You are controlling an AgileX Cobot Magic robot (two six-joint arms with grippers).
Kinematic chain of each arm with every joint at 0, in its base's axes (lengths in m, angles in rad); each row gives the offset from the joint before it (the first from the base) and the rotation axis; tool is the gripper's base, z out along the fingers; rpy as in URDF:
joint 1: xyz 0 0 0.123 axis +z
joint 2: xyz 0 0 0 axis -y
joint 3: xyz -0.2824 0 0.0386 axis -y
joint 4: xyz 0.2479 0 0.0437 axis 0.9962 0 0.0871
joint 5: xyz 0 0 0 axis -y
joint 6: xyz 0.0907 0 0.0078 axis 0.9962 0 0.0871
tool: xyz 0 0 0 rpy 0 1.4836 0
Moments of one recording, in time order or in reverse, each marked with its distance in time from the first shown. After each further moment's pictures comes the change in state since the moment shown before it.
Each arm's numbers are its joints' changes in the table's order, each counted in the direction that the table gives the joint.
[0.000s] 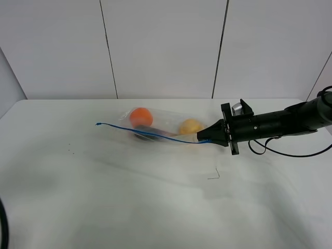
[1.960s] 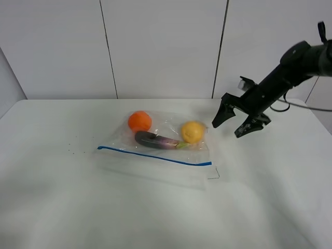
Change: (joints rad) left arm -0.016 0.344 -0.006 -0.006 0.000 -0.036; right arm 0.034 -0.001 0.520 -0.867 -0.003 0.638
